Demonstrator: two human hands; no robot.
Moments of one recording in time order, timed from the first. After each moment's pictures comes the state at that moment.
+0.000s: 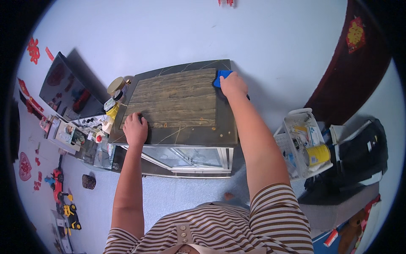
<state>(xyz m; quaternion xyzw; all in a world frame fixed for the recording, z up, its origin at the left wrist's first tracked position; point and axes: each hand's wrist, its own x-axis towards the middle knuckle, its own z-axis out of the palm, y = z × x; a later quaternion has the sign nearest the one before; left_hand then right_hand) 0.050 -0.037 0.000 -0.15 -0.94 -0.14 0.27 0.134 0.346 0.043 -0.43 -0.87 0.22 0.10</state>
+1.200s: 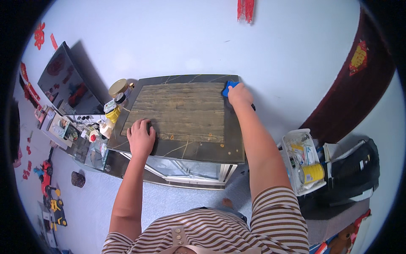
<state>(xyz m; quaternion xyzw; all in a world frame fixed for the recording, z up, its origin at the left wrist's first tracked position) 0.064 -0.030 0.014 -0.19 -0.95 -0.16 0.22 0.094 0.364 0.047 -0.45 -0.87 0.17 0.09</state>
